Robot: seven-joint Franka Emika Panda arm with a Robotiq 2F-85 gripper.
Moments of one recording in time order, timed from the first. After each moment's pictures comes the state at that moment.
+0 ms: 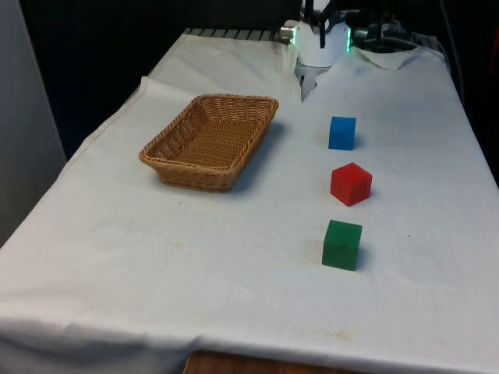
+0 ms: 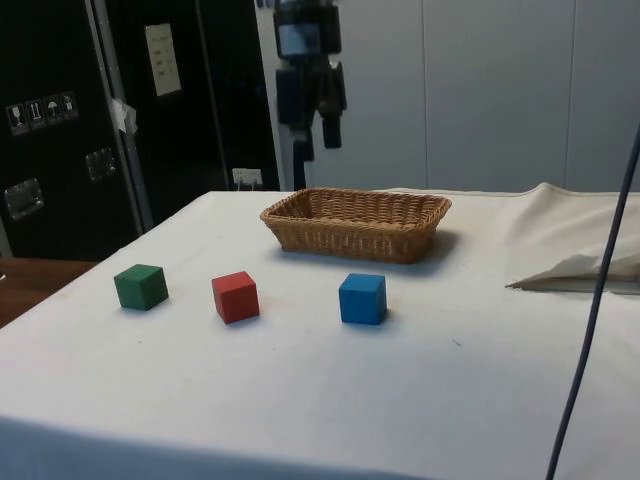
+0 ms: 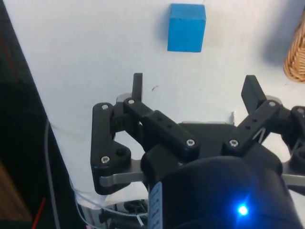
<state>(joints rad) 0.34 -0.13 -0.25 -2.39 0.06 2.26 0.10</state>
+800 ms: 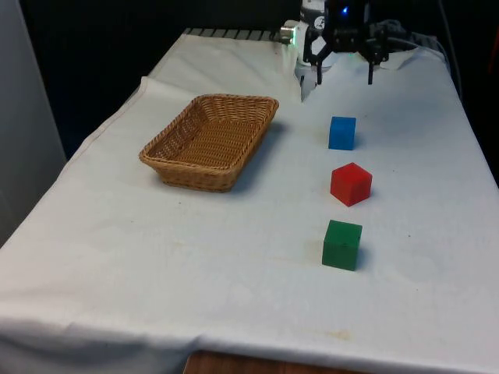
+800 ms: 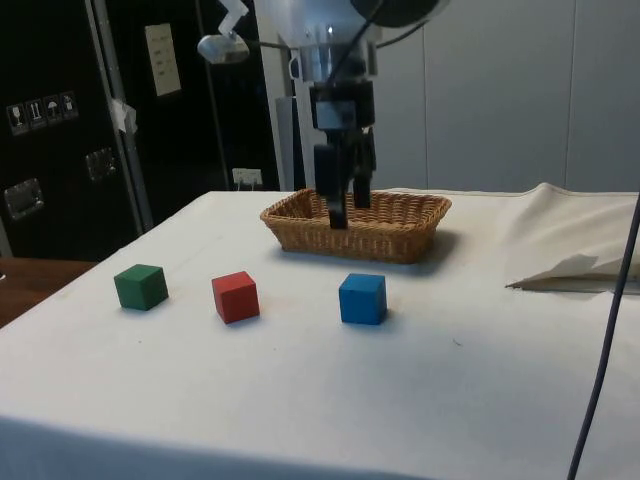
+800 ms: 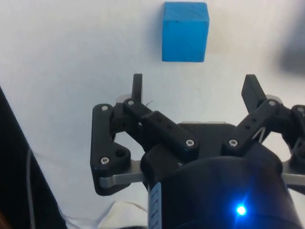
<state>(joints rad) 0.34 -0.06 -0.24 -2.57 0.08 2.51 0.09</state>
